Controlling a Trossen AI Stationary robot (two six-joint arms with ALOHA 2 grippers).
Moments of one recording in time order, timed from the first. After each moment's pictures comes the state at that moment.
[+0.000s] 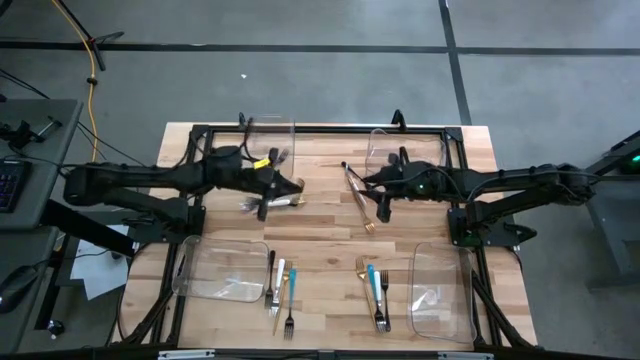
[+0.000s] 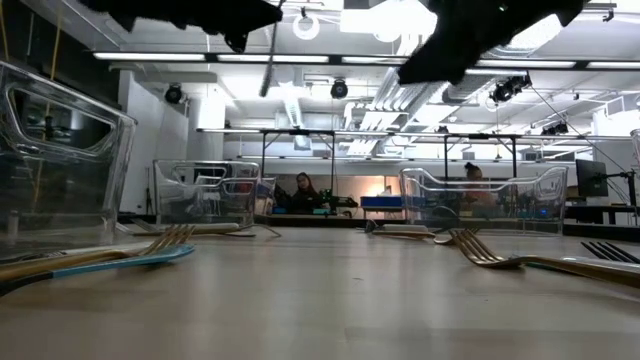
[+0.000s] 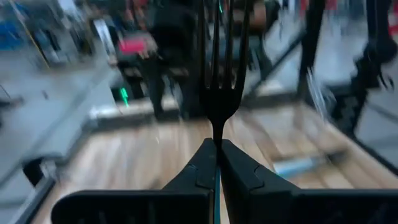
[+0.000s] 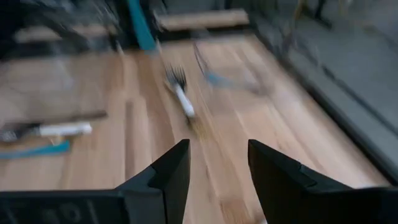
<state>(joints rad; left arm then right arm) 0.17 1.09 0.67 0.33 0.25 0.14 -0.05 1.10 0.74 -0.02 0.16 0.04</state>
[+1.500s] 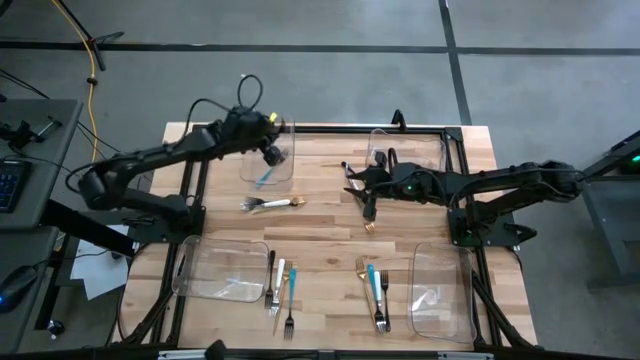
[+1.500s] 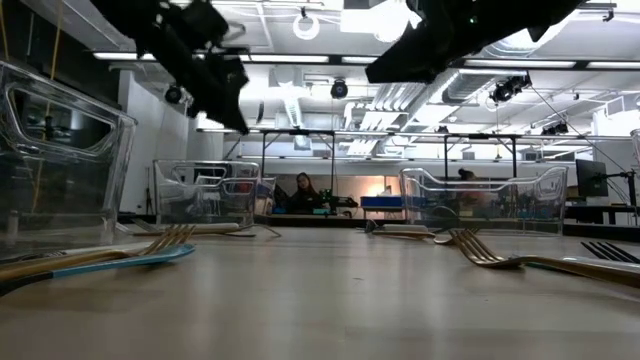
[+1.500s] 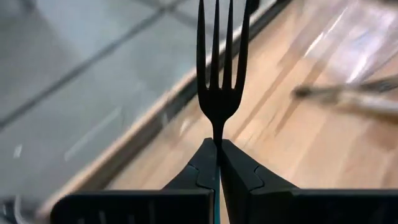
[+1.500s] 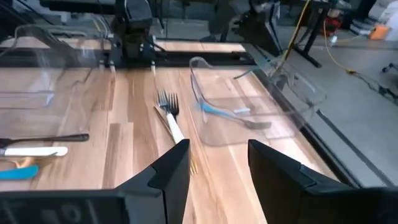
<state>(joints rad) 0.64 1.29 0.86 -0.24 -0.09 0.00 -0.05 1.23 0.74 0.17 0.20 -0.07</state>
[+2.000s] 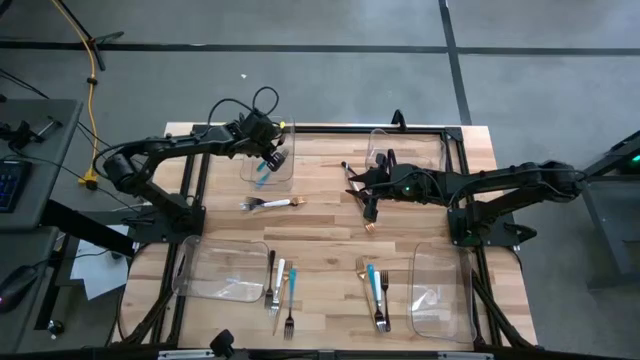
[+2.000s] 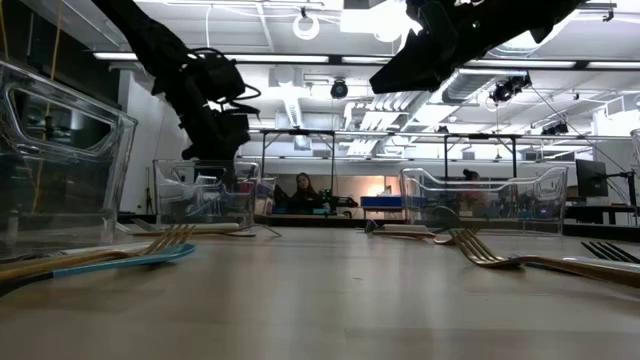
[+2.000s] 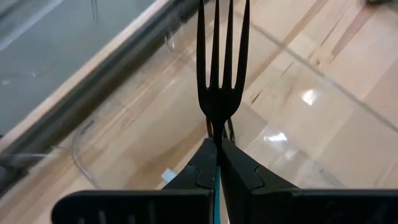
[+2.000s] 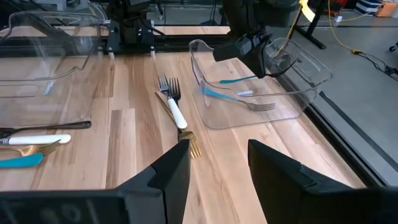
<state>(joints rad) 0.70 1.51 0.86 -0.30 -0.06 -0.02 -0.05 1.23 0.74 0.12 0.20 -0.02</state>
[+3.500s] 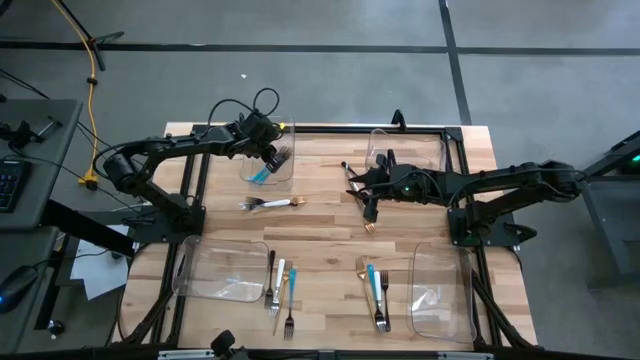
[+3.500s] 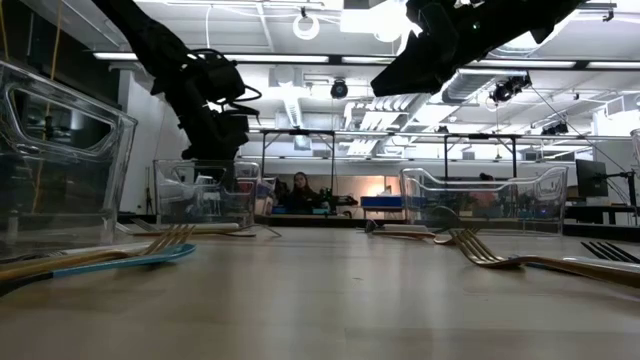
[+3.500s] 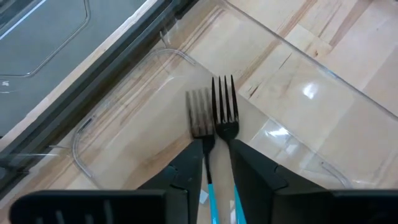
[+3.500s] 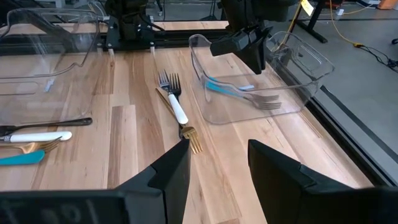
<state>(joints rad) 0.70 1.51 0.86 -0.31 -0.06 0.01 -0.05 1.24 0.74 0.10 0.20 0.00</state>
